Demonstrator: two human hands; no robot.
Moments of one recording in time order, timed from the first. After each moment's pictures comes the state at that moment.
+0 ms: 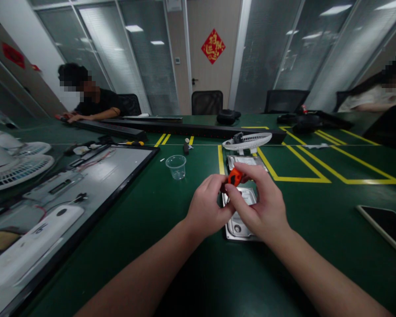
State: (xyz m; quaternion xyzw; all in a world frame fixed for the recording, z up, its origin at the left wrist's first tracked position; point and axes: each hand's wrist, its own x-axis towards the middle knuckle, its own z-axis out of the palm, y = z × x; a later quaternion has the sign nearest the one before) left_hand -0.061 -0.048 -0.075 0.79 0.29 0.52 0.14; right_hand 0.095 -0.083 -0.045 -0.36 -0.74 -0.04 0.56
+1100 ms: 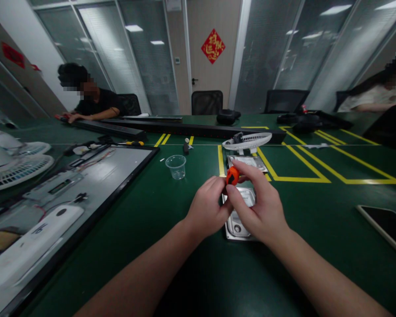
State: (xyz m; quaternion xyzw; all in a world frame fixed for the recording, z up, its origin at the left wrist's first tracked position) left_hand -0.061 -0.044 -0.078 0.81 0.27 0.50 0.13; right_hand 0.095 -0.084 -0.048 -0.37 -0.75 -0.02 0.55
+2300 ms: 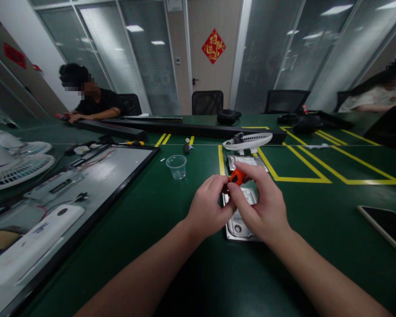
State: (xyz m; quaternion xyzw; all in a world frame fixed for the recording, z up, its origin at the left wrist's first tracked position) left_hand -0.060 -0.048 -0.073 0.80 0.26 0.53 0.13; right_hand 0.095 -0.084 -0.045 -0.37 -0.74 -0.04 0.56
